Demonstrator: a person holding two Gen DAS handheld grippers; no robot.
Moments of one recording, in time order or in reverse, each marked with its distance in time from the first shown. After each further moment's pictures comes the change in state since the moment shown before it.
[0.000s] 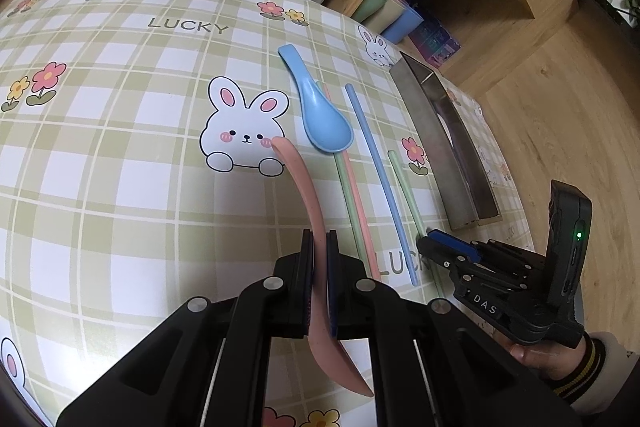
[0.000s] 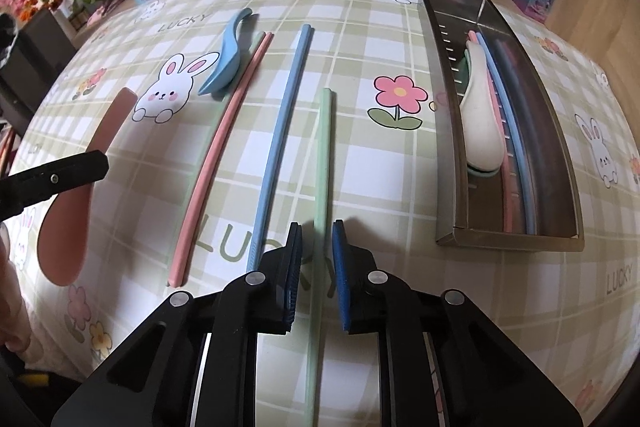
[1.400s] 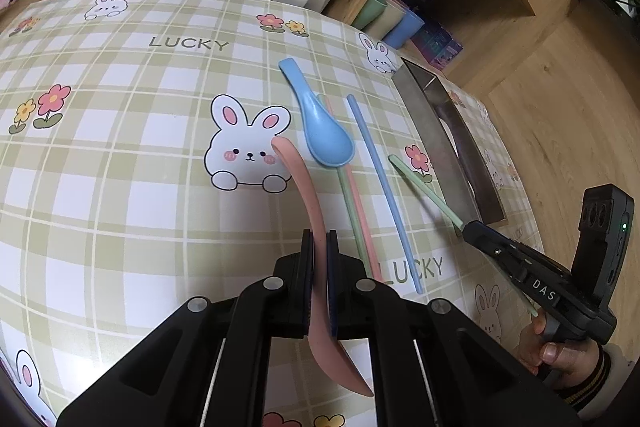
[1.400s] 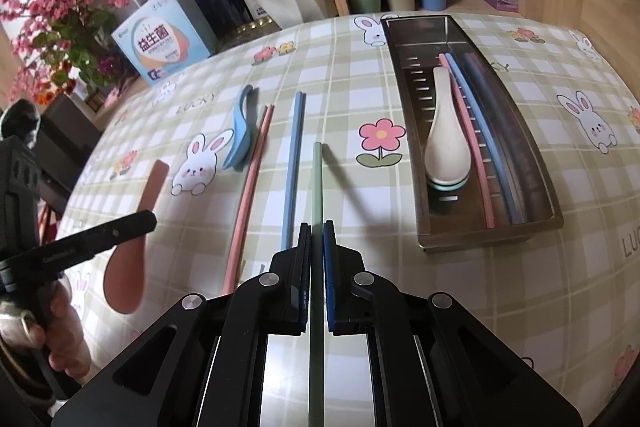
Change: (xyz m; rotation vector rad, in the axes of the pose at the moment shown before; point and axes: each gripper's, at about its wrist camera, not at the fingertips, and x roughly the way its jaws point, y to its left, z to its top) left arm -0.004 -0.007 0.007 0.035 -0.017 0.043; right arm -0.042 -0.027 -0.005 0.190 -0.179 0.129
